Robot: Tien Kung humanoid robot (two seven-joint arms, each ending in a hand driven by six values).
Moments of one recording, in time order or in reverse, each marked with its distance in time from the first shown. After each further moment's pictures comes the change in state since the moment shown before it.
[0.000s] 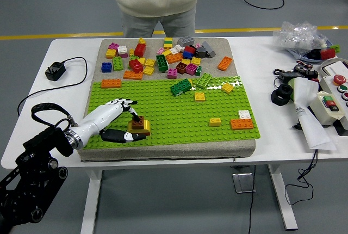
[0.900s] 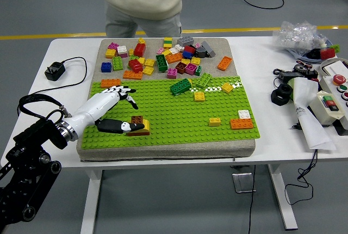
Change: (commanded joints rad) left arm 0.013 0.022 -0.046 -0.144 -0.053 -0.006 -0.007; right arm -0.003 0.002 -0.009 0.000 -0.006 0.000 -0.001
